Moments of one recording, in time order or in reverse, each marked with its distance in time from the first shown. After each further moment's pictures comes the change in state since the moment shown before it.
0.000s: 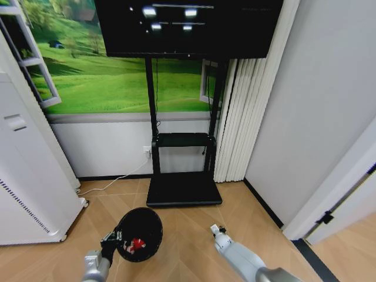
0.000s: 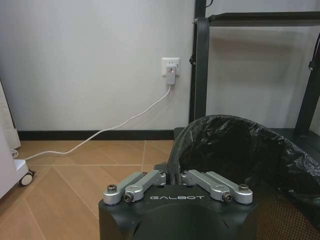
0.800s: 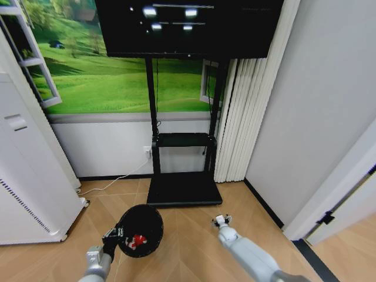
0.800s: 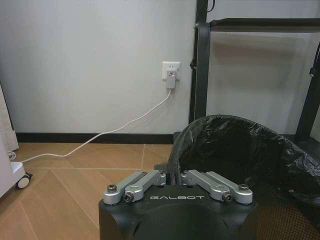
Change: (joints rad) left arm -0.027 -0.014 0.005 0.011 -0.002 0.002 0.000; right arm -0.098 -0.227 0.176 0.451 0.125 -0.012 0.057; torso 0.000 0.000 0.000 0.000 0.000
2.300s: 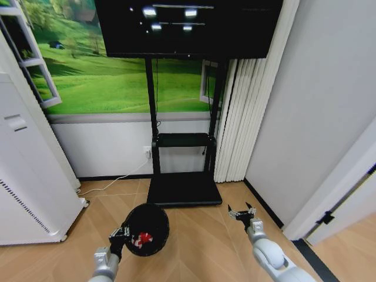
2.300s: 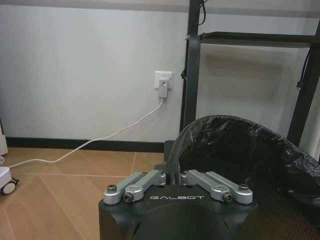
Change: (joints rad) left arm -0.005 -0.088 0.030 -0.020 0.068 -0.019 0.015; right arm -0.558 -0.117 0.556 0.619 -0.161 0.185 -0.132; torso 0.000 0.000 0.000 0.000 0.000
